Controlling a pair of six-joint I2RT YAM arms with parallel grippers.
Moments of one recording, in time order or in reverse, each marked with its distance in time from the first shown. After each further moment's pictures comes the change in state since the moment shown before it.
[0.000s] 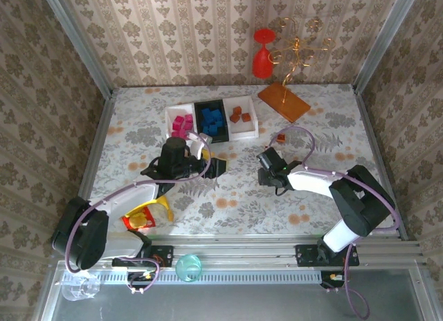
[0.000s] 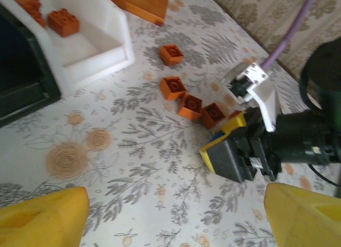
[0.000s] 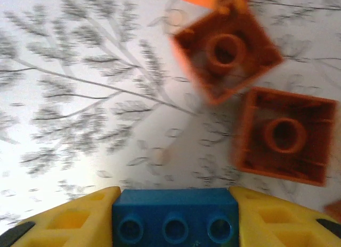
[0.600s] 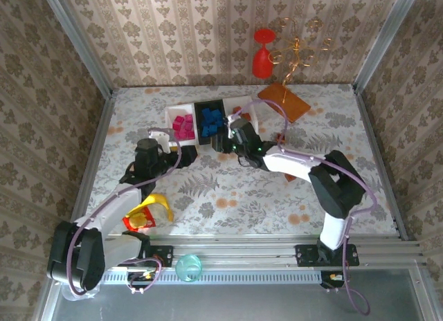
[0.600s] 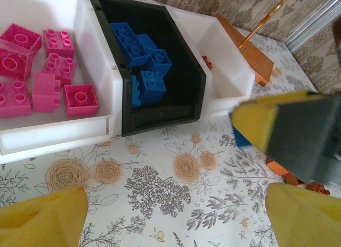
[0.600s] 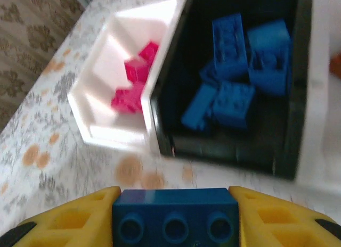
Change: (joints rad) left arm 0.267 -0.150 -0.100 -0.026 -0.102 -0.134; right arm 0.064 0.293 0.504 0.323 -0.208 -0.032
